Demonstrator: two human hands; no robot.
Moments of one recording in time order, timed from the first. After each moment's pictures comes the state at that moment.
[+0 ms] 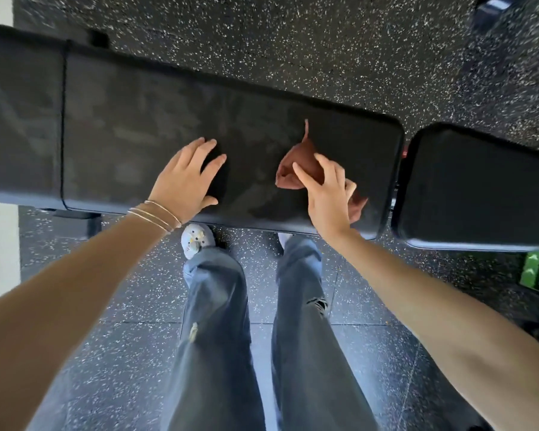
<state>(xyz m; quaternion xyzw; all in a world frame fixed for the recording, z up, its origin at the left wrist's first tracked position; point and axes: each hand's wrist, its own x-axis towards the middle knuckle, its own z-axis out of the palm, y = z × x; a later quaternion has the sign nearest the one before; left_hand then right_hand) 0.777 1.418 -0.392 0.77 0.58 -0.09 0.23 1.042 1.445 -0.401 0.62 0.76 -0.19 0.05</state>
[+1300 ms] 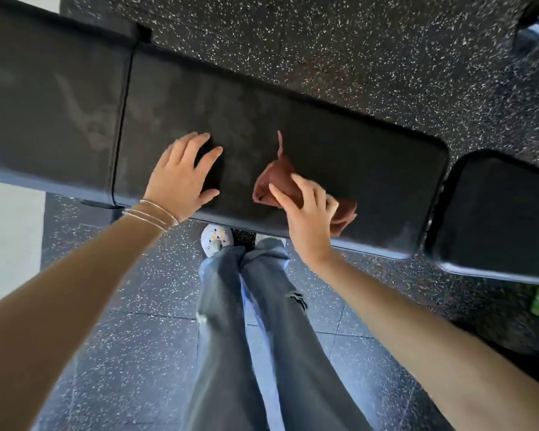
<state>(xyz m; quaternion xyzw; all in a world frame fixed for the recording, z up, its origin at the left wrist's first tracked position) 0.702 1.404 -0.396 0.72 0.66 -0.05 0.21 0.947 1.409 -0.405 0.55 0.82 -0.14 0.02</state>
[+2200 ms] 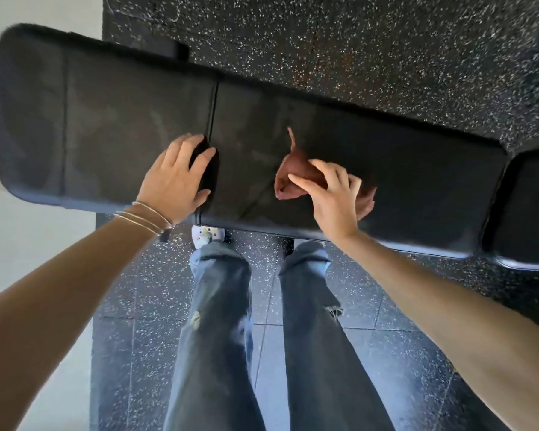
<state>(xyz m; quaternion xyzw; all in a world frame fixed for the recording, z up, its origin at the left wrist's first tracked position) 0.558 1.398 -0.386 0.75 0.62 -0.08 0.22 0.839 1.431 -0.406 0.54 0.83 -0.16 0.00</state>
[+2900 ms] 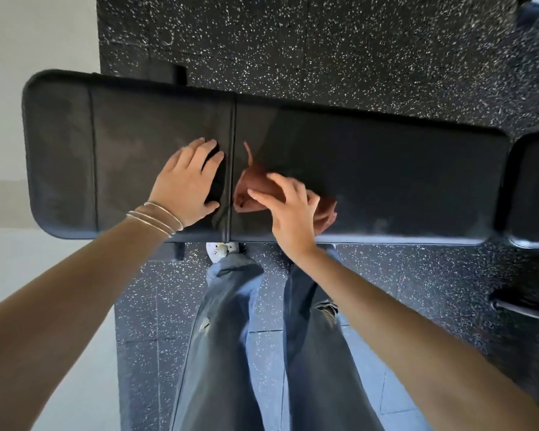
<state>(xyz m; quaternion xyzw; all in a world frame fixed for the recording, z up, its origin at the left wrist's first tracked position) 0.514 1.423 -0.388 0.78 0.57 -0.10 0.22 0.726 1.391 -0.408 0.59 0.77 -0.22 -0.05</state>
